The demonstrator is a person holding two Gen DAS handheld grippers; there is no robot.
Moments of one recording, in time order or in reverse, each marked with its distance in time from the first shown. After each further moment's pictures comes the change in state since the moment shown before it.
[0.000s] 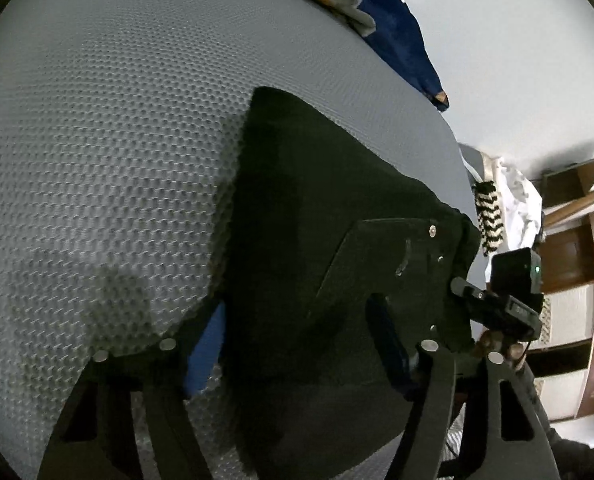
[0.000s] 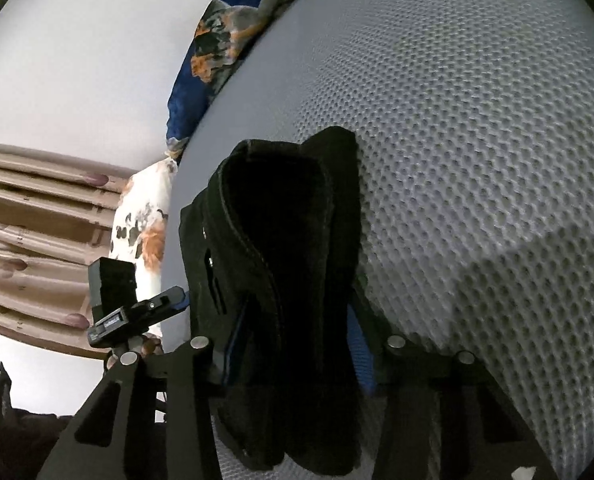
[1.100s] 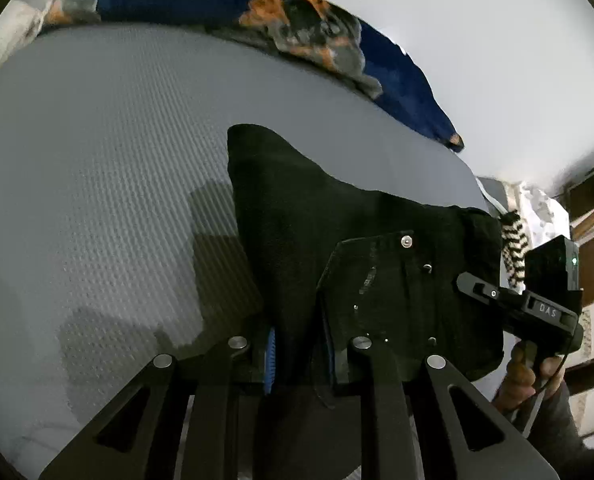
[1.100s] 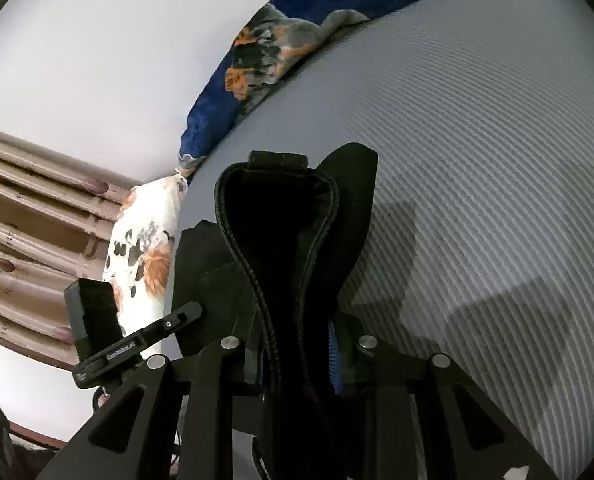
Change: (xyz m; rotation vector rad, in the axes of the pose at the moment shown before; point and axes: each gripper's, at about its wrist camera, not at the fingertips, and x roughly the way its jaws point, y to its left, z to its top) left arm -0.052 -0.005 0.029 0.067 -0.182 0.155; right arm 0.040 0.085 0.049 -0.064 -0.085 -0.045
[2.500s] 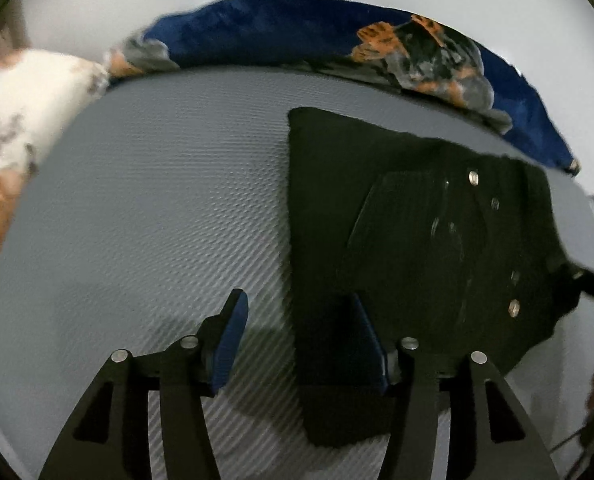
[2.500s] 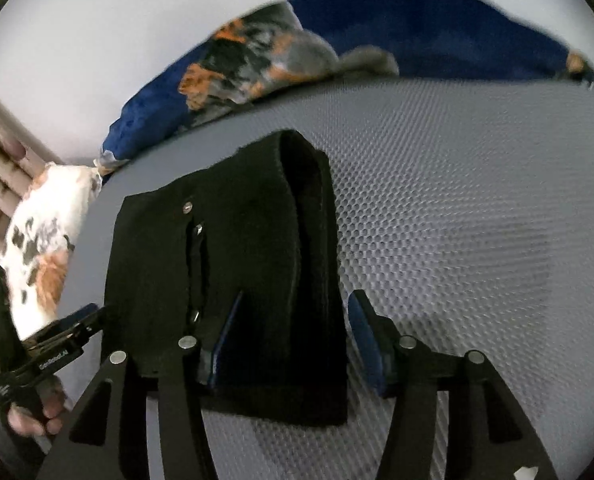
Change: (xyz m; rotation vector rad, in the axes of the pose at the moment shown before) left arm 0.018 0.063 0.058 0.046 -0.082 0.456; right arm 0.076 0.039 0.068 -0.263 -0.093 -0.419
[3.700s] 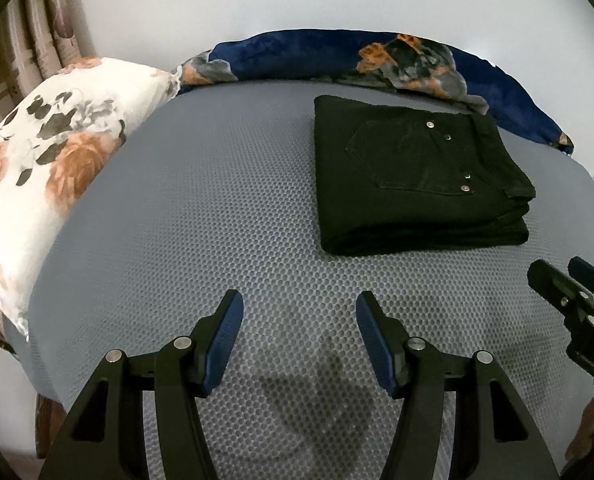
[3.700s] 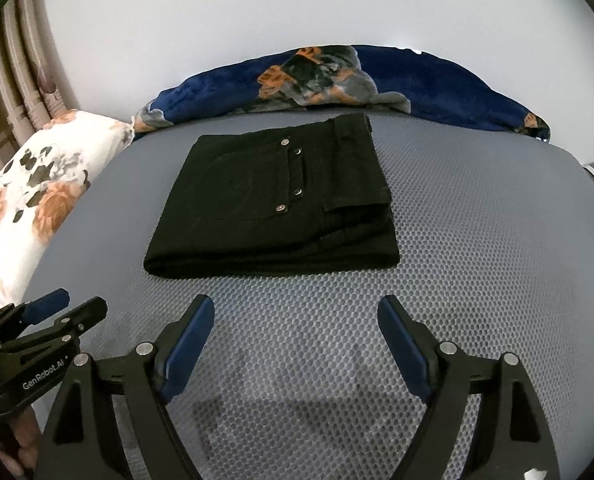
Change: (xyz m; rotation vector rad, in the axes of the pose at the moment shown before) left arm -0.100 -0.014 -0.121 -0.018 -0.107 0.124; right arm -0.083 0.088 -0.126 -0.167 -0.141 -0.135
